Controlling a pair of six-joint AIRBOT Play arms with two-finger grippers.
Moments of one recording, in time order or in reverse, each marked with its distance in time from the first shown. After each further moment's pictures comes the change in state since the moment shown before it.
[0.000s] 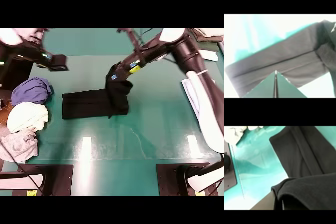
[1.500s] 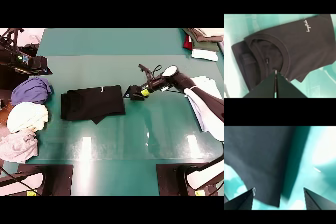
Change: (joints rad) left arm 0.091 0.124 -0.101 -0.032 -0.089 0.006; right arm -0.244 -0.037 -0.588 0.108 -0.241 0.118
